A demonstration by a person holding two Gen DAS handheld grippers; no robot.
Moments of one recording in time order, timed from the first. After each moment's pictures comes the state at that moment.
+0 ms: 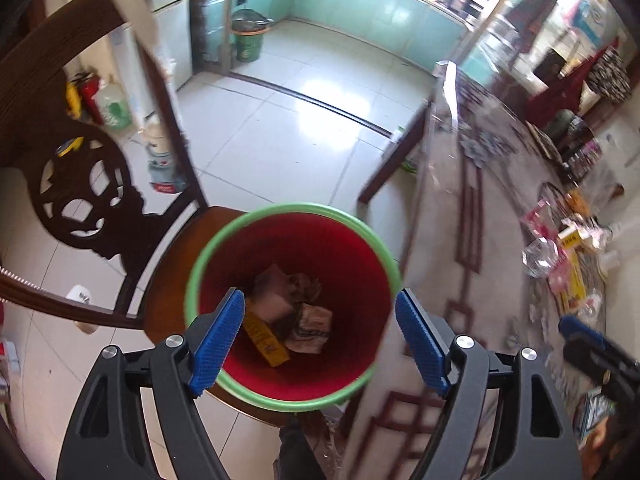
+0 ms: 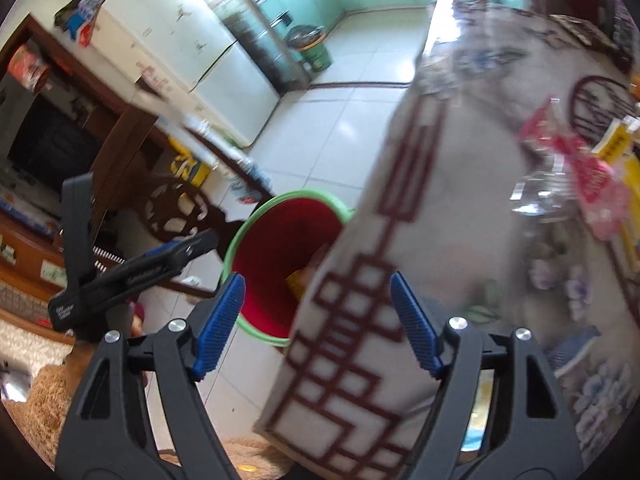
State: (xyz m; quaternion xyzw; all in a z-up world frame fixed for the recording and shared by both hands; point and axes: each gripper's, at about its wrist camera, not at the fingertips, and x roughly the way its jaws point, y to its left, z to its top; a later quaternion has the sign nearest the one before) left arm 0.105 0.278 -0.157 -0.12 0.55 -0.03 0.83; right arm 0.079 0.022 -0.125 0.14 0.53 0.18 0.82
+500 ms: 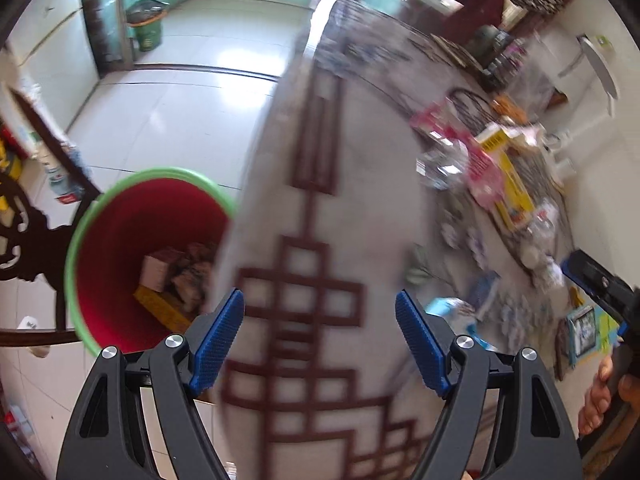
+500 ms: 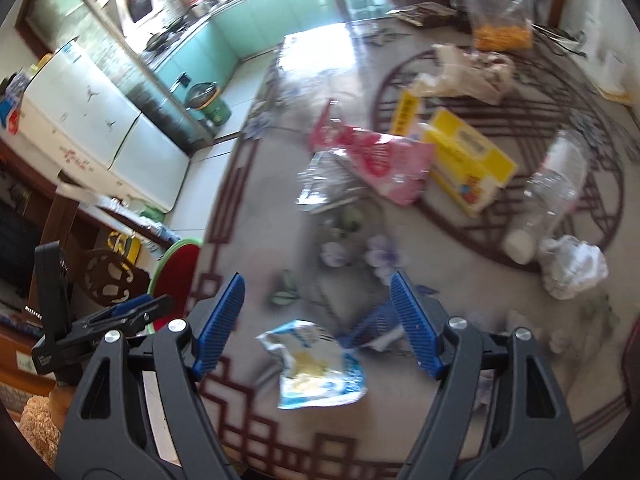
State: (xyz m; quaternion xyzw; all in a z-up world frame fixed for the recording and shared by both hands) left arm 0.089 0.140 -0.167 -0.07 0.60 -0.18 0.78; right arm 0.023 -0.138 -0.121 0.19 0.50 0.00 0.85
